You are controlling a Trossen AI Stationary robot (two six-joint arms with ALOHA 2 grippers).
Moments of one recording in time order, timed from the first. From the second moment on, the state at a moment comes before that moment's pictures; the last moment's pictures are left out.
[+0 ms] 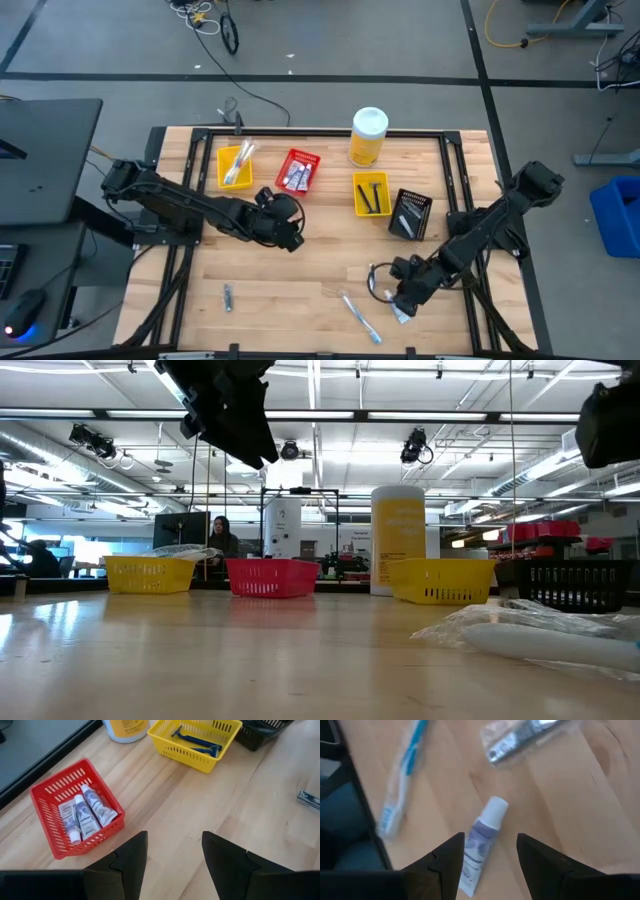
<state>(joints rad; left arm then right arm) -0.28 1.49 1.11 -0.58 -0.67 -0.68 0.72 1.44 0.68 -0.31 0.07 1.21</state>
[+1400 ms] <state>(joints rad) -0.28 1.49 1.11 -0.58 -0.68 -0.70 0.53 1.65 0.69 -0.15 0.33 1.20</state>
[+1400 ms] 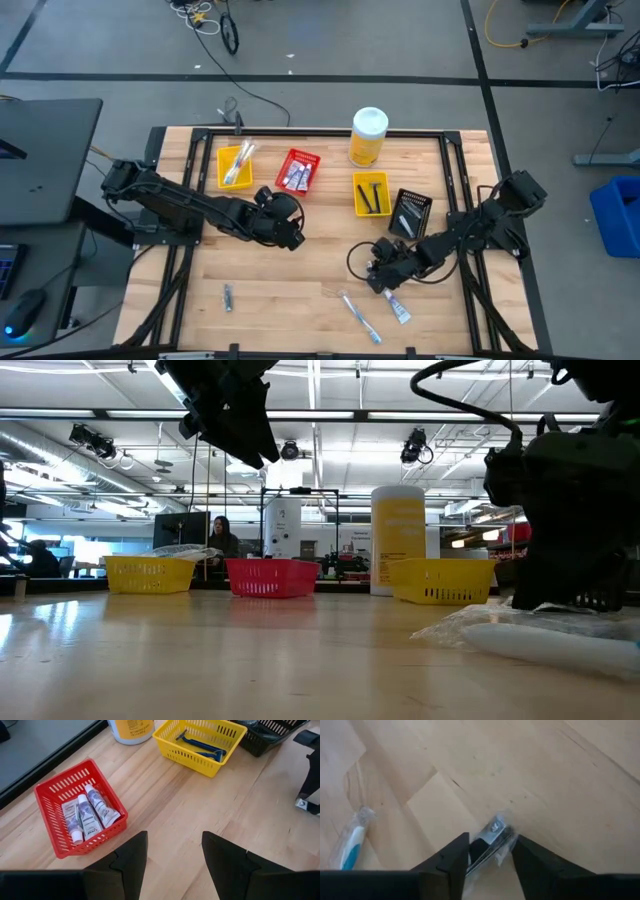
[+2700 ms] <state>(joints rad) -0.28 1.49 1.11 -0.57 -0.66 -0.70 0.26 1.04 0.68 -0.81 0.43 0.80</state>
